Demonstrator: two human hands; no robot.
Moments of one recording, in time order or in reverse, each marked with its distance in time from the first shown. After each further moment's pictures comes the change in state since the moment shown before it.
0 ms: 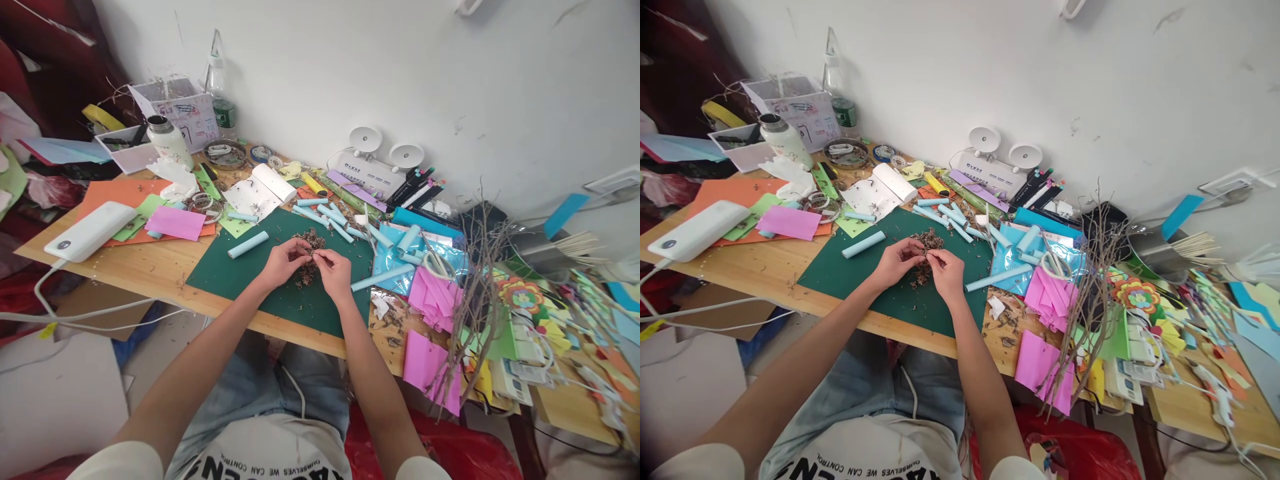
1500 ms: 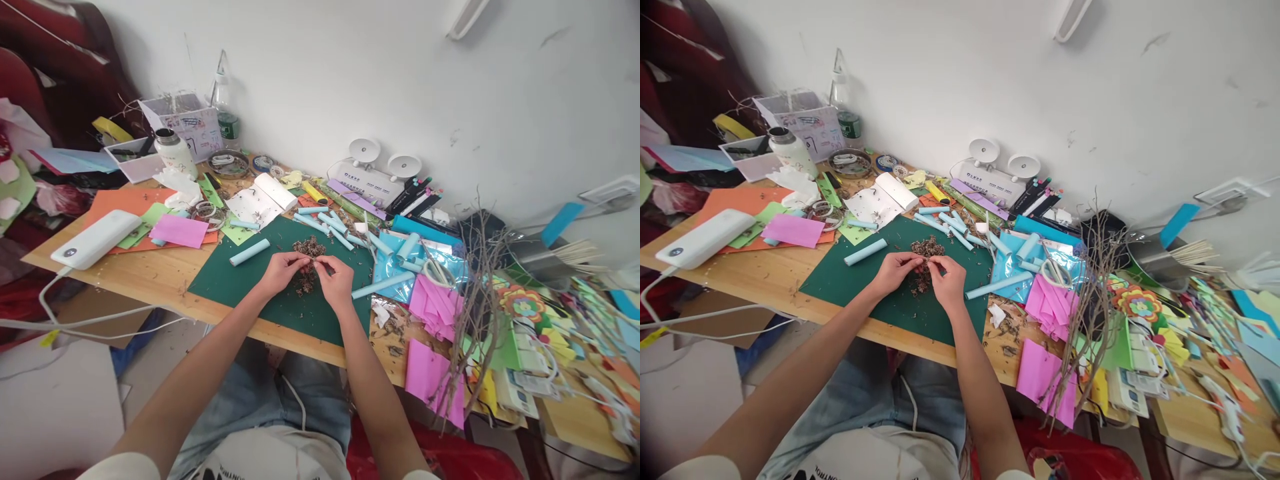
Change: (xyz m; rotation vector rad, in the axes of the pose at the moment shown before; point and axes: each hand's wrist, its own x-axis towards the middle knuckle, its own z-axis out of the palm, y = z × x) left_hand 0.003 -0.009 -0.003 -0.054 0.008 -0.039; right_hand 0.000 -0.008 -0.001 -0.025 0.061 -0.093
